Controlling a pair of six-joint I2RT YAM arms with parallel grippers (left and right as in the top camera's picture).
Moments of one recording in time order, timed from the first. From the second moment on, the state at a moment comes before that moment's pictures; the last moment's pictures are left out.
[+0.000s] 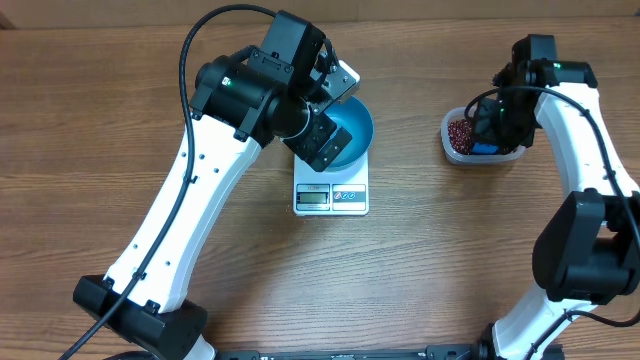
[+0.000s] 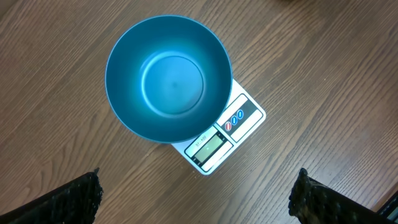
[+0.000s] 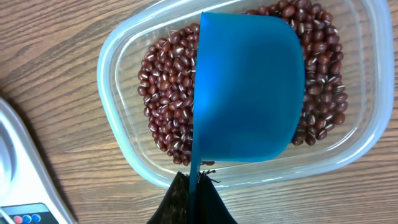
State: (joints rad) left arm -0.50 1.77 2.01 -1.35 0.12 0.27; right arm -0.10 1.93 1.64 -1.13 -0.12 0.16
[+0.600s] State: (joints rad) left arm -0.50 1.77 2.01 -1.36 0.12 0.27; right arm -0.16 1.93 1.64 -1.16 -0.24 0.15
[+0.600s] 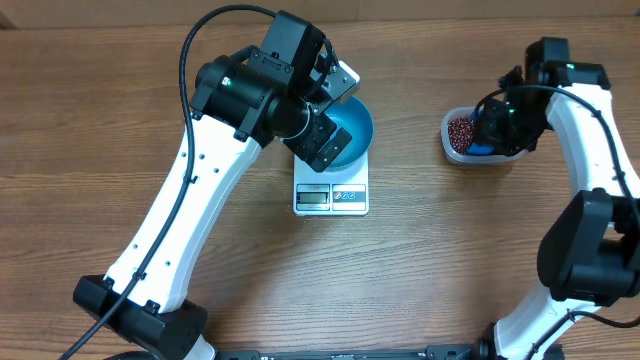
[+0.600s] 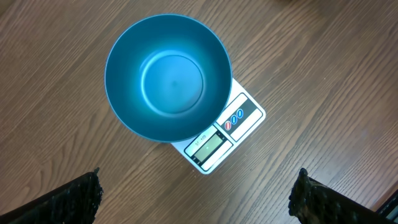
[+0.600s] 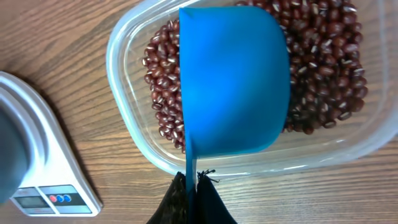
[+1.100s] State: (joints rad) left arm -0.50 1.77 2.01 -1.36 0.12 0.27; right arm -0.27 1.93 1.64 -1.24 -0.41 0.12
